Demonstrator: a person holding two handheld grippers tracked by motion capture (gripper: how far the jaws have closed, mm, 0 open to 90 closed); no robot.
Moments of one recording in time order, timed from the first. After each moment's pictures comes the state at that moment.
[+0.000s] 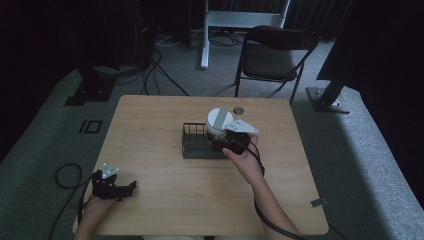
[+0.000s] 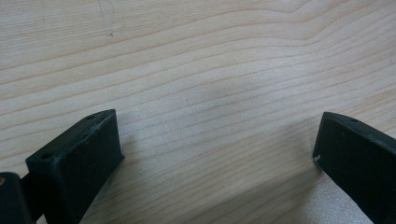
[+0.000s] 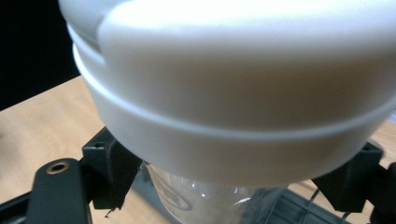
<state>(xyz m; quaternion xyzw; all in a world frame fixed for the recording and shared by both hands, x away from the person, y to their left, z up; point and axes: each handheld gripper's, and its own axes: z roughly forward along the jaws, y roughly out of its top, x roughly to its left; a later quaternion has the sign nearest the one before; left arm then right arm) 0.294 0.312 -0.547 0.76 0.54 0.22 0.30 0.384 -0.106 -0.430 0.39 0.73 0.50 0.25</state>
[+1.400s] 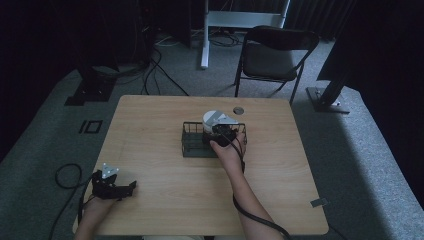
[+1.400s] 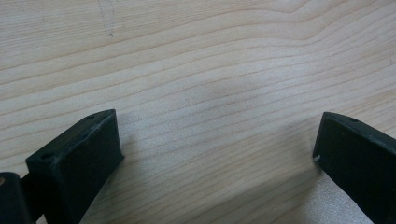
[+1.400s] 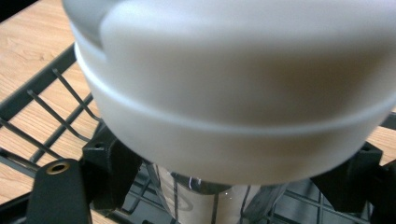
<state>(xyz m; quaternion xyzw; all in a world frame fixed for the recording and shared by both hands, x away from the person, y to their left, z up) 0.294 0.312 -0.547 0.76 0.54 0.22 0.30 0.430 -0.070 -0.470 0.51 0.73 0.38 0.24</state>
